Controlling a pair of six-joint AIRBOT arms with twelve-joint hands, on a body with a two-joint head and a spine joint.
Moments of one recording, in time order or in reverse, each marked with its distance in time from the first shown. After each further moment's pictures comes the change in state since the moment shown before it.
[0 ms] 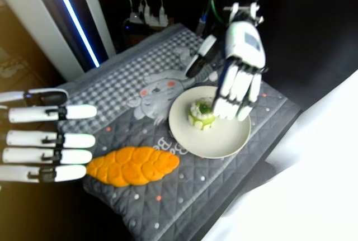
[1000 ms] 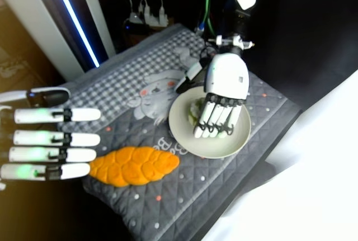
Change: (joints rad) left arm -0.021 -0.151 0.155 0.488 0.072 -0.346; right arm 0.003 -0.014 0.000 0.002 0.000 -0.001
